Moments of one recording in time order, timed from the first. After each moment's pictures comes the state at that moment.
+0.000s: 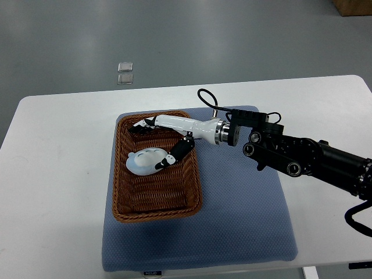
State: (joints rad) left arm 0.04 0.00 -0.12 -0.12 0.06 -0.04 0.04; right arm 0.94 -0.09 0.34 0.87 -1.21 0.22 0.42
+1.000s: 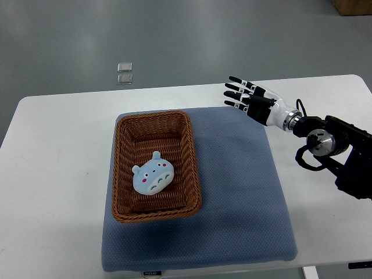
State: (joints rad) left arm 0.04 0.00 -0.12 -0.12 0.06 -0.04 0.04; right arm 0.77 -0.28 0.59 0.77 -0.06 0.28 0.10
